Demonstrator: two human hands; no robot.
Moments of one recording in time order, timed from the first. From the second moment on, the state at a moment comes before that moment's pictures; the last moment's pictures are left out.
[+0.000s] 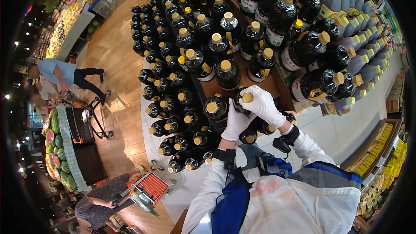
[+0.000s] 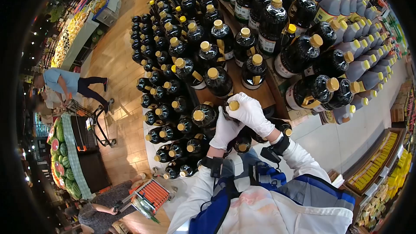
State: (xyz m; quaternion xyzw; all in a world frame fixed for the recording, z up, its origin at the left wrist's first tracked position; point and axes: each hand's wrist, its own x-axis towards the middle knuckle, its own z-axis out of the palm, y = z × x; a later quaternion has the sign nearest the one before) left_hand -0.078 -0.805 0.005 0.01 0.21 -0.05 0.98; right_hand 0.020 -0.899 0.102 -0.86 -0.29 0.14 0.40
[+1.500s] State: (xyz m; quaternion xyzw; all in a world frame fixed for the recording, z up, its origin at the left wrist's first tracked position) left_hand -0.128 -0.706 0.044 0.85 0.12 0.29 0.42; right_hand 0.066 -0.778 0.131 -0.90 -0.35 0.12 0.23
